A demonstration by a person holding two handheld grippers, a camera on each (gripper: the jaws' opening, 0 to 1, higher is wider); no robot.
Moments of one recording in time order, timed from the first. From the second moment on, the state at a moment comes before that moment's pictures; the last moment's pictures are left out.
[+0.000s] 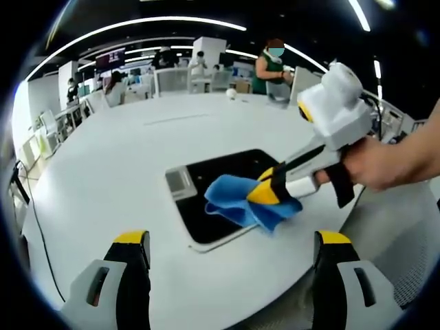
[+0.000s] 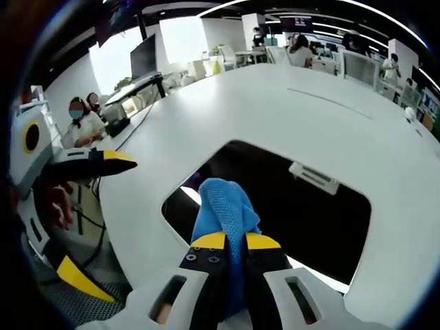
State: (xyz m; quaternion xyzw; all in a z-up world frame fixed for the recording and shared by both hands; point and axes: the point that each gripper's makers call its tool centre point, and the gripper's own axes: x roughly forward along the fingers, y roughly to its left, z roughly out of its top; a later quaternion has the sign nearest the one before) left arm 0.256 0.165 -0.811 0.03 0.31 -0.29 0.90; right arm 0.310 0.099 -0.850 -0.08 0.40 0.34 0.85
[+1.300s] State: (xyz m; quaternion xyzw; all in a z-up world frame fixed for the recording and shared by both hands) left arm 0.259 0.171 -0.808 0.04 0.31 -0.27 0.91; right arm 0.303 0.162 -0.850 -0.10 0.40 0.40 0.82
